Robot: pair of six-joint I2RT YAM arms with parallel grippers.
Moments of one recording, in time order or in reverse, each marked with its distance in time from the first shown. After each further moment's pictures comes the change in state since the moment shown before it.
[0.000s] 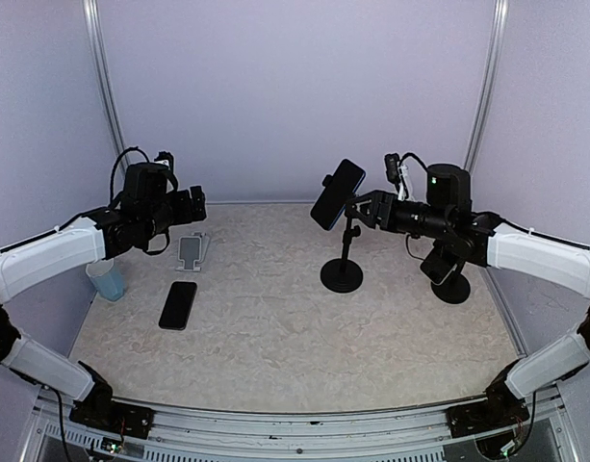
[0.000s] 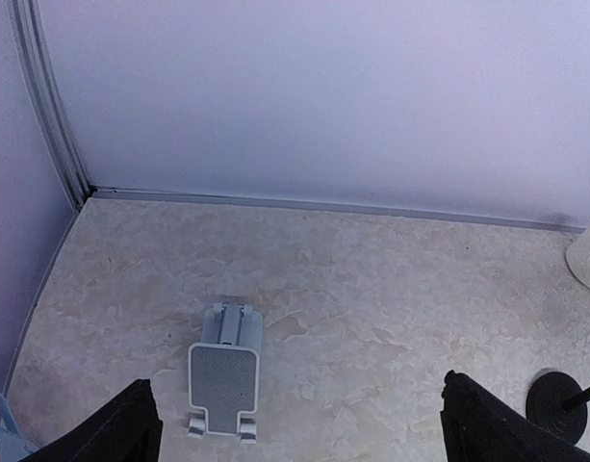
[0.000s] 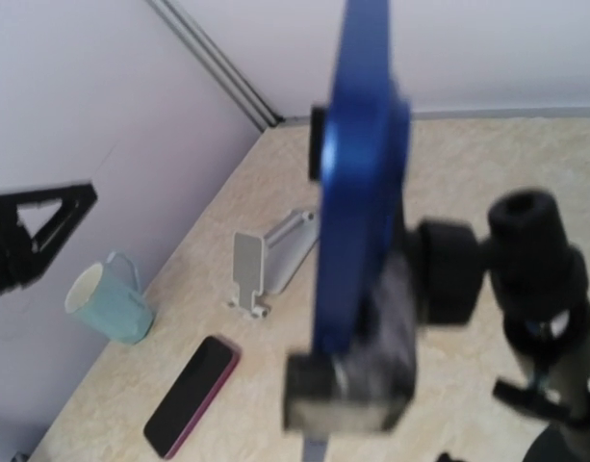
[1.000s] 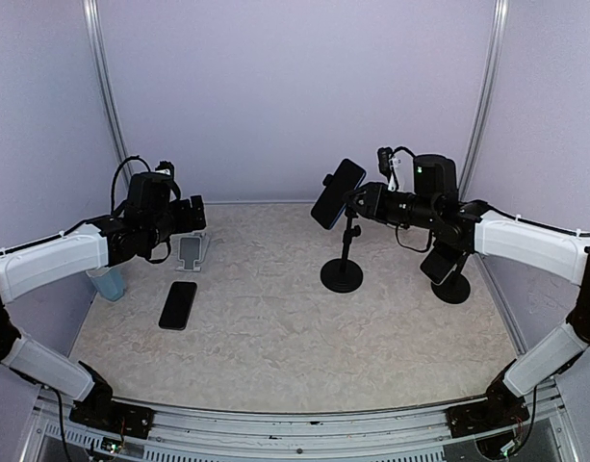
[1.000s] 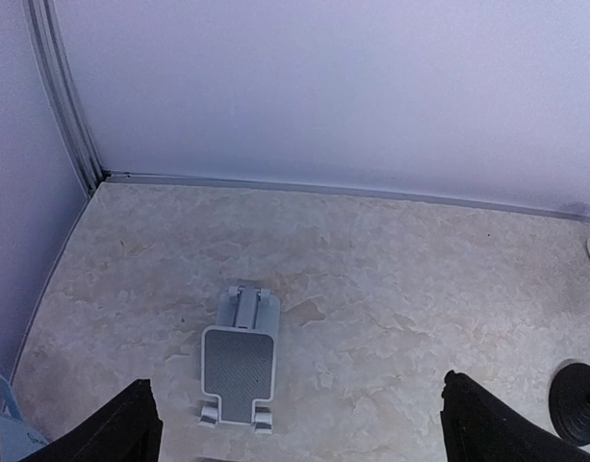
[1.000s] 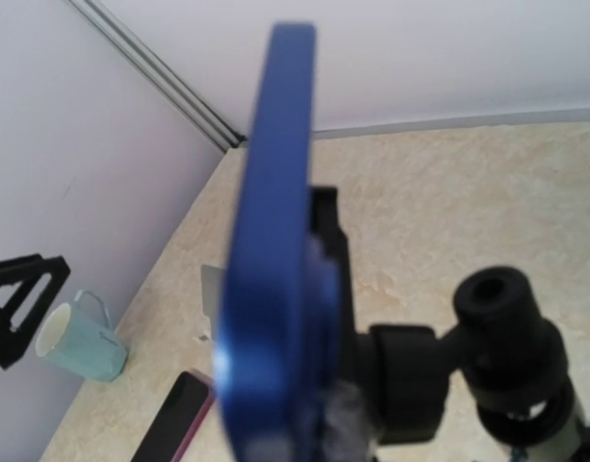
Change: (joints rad) left arm -0.019 0.003 -0.061 0.030 -0.049 -0.002; right arm 0.008 0.108 0.127 -0.049 0.080 0.042
